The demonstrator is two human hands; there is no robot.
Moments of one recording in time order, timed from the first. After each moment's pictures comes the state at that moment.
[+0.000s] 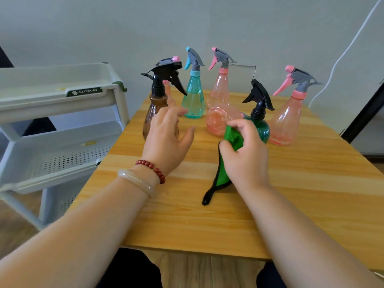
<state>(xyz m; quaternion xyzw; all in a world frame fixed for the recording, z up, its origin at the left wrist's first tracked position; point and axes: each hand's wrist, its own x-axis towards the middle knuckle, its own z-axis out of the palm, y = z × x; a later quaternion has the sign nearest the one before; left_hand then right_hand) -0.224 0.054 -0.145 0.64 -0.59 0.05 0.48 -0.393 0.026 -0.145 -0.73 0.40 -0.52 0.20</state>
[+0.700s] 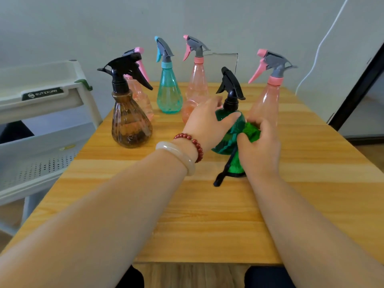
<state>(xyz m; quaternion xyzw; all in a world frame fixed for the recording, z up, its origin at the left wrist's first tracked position) -0.331 -0.025 -0.117 0.63 -0.65 -0.13 0.41 -0.458 -0.028 -0.162 -0.64 0.49 -0.55 0.22</state>
